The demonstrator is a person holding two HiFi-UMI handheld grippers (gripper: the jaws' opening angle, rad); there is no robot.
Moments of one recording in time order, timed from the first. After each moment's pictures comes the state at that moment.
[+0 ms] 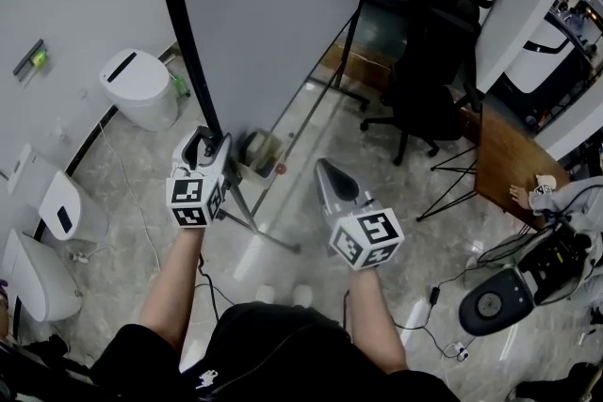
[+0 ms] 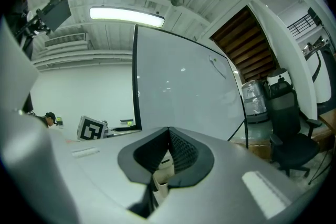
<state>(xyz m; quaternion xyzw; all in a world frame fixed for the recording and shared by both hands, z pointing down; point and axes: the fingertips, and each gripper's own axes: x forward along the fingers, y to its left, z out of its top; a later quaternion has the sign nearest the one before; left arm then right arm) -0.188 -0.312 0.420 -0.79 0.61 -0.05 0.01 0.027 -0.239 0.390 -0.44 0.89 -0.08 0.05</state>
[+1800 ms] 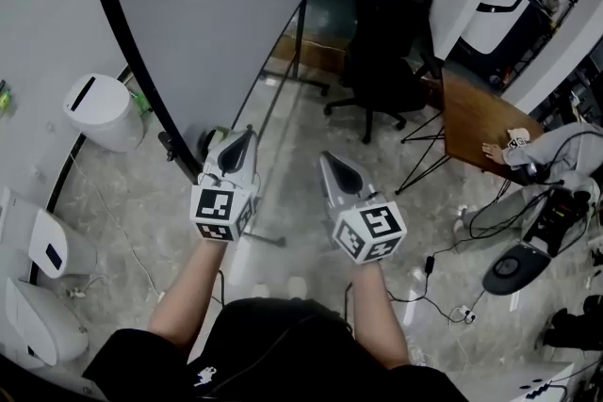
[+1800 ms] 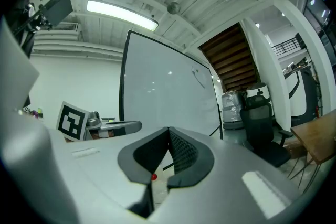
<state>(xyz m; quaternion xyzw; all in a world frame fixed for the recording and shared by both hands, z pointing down) -0.014 -0.272 0.386 -0.89 0.46 0.00 0.03 0.109 -0.209 0.386 -0.53 0.85 -0.06 0.04</state>
